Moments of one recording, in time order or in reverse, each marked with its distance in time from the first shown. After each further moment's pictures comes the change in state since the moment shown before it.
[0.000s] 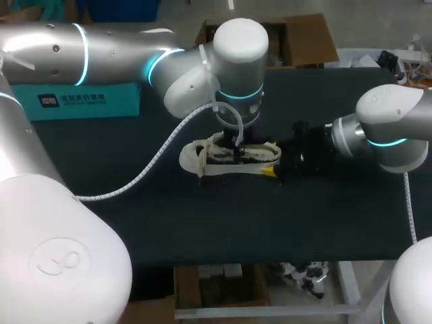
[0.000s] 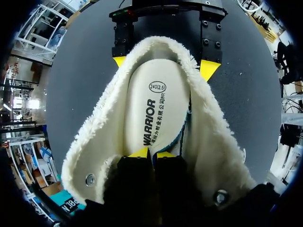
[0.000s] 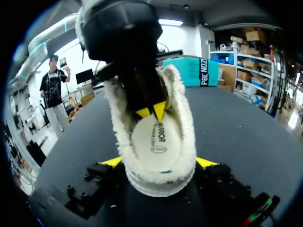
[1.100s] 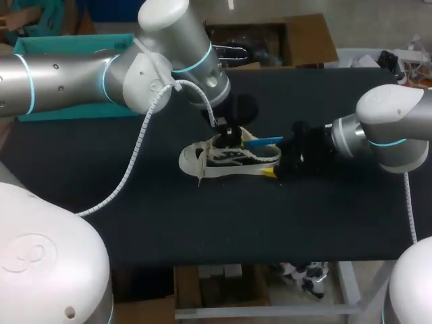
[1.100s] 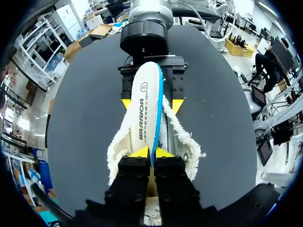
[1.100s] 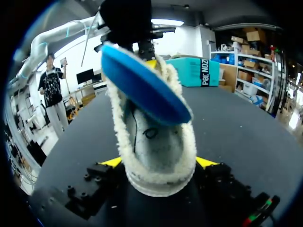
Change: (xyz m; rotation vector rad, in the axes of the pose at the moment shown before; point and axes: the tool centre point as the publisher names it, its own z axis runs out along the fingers) left arm 0.005 -0.013 -0.057 0.358 0.118 0.039; right arm 0.002 0.000 0.000 -0.001 0.005 -0.002
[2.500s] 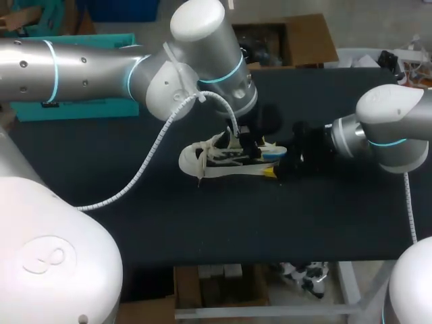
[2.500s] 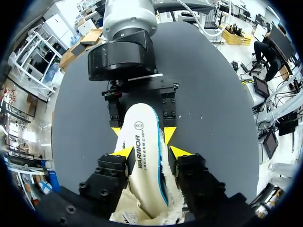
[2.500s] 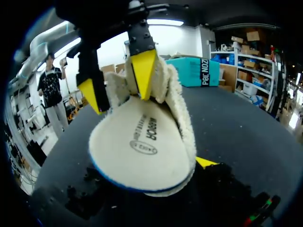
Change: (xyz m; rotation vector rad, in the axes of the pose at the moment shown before) left arm 0.015 -0.050 0.018 -0.039 -0.038 0.109; right arm 0.000 0.000 0.000 0.000 0.000 0.000
